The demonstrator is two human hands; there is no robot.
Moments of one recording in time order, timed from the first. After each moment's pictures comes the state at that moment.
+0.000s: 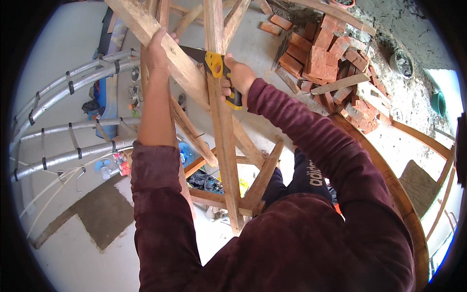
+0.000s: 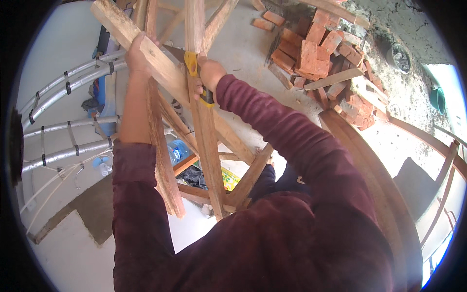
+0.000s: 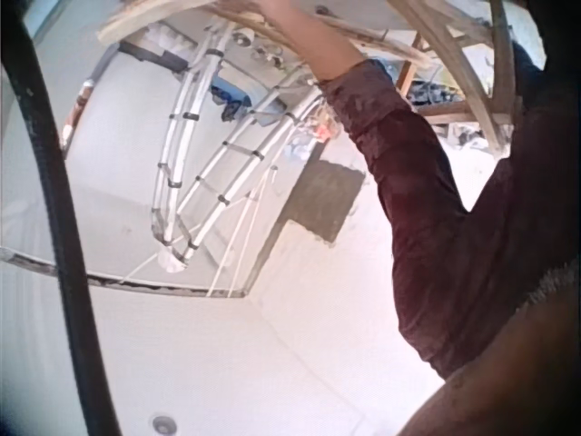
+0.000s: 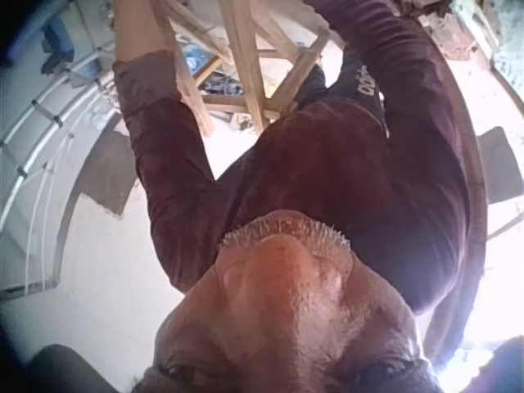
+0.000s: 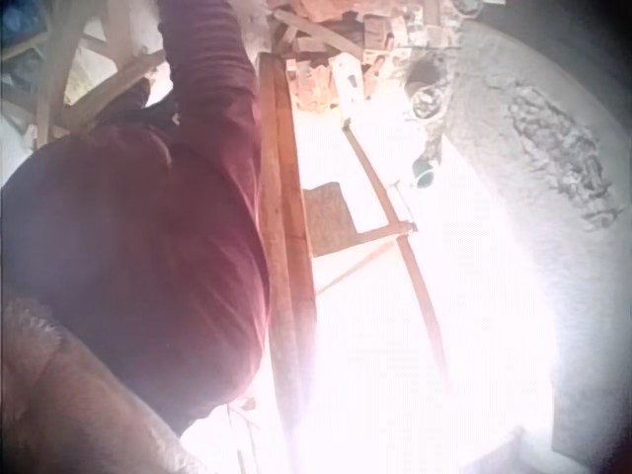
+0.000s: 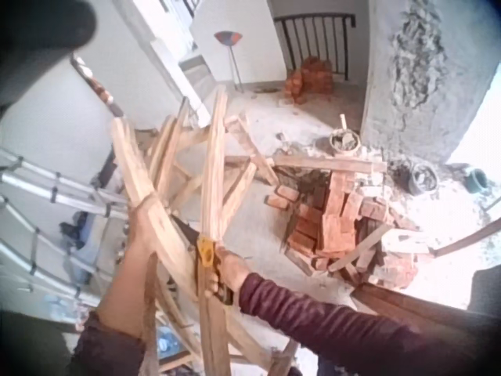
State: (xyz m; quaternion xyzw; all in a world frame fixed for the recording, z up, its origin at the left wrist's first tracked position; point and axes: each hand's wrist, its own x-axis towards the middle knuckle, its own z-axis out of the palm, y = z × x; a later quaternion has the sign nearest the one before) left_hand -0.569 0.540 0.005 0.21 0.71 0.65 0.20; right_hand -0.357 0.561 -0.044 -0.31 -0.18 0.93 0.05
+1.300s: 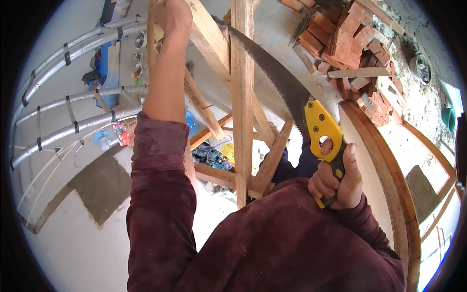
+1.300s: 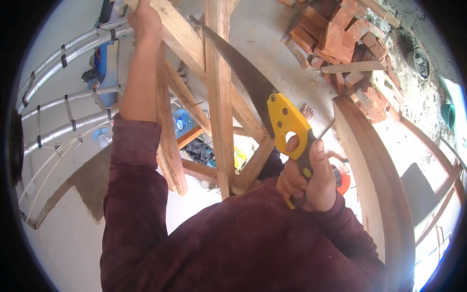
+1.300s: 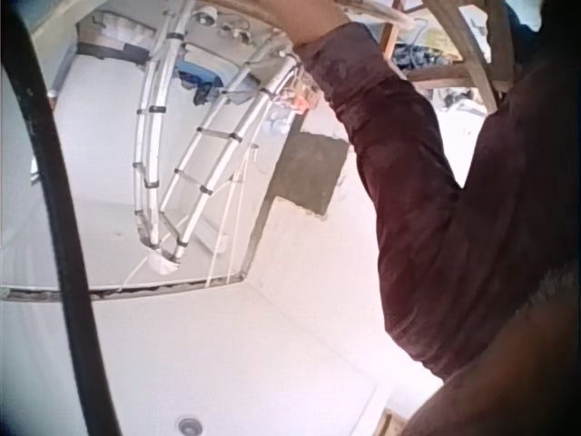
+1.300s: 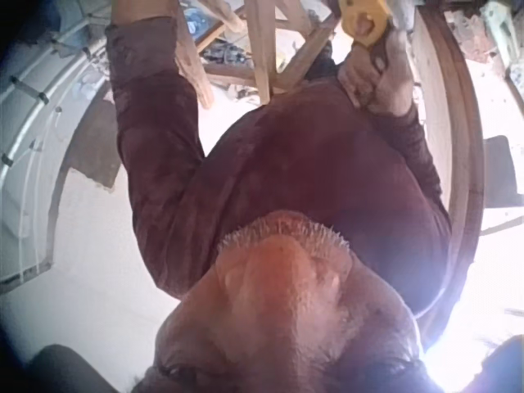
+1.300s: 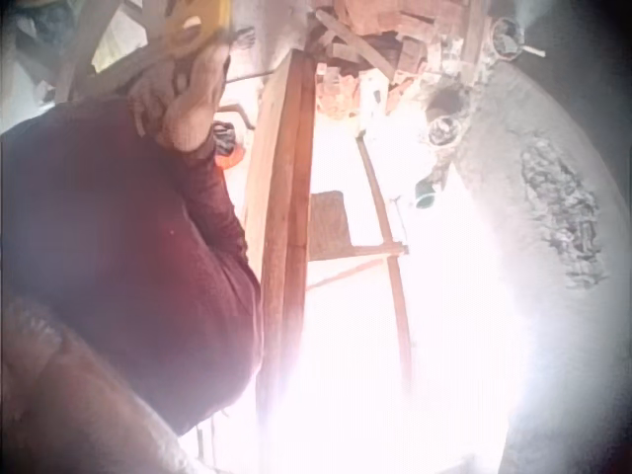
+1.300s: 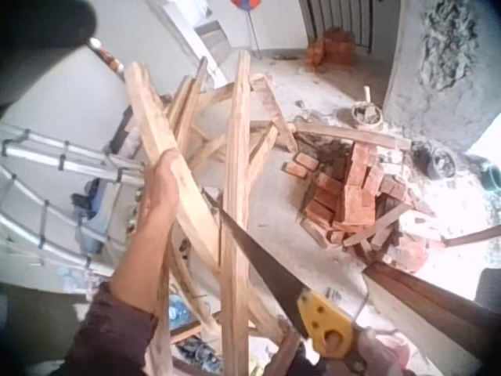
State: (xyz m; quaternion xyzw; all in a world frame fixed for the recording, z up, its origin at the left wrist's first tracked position) left_hand -0.561 0.518 0.020 0.24 0.81 0.53 0.10; right_hand -0.139 0.459 0.033 -0.27 -0.09 0.95 0.14
